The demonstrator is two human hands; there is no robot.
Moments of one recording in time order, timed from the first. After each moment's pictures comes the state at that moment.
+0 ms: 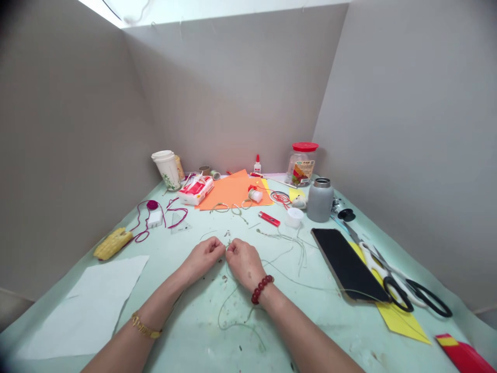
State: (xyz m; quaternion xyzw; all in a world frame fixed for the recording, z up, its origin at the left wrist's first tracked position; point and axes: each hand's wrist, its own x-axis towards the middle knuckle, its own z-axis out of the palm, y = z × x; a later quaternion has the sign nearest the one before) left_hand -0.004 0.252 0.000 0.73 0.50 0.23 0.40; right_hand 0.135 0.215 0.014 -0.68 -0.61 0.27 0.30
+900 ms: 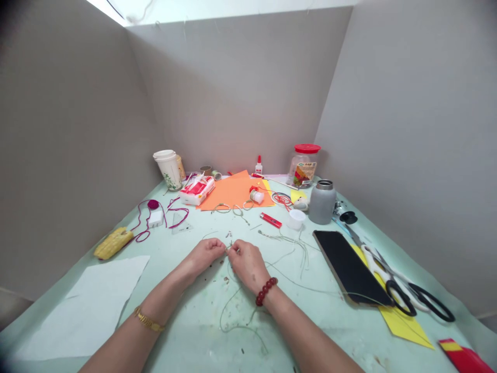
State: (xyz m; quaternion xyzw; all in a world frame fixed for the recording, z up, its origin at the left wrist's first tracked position) left_hand 0.001 0.257 0.004 0.63 0.51 0.26 0.53; right_hand 0.136 0.212 0.015 -0.66 -0.61 0.29 0.32
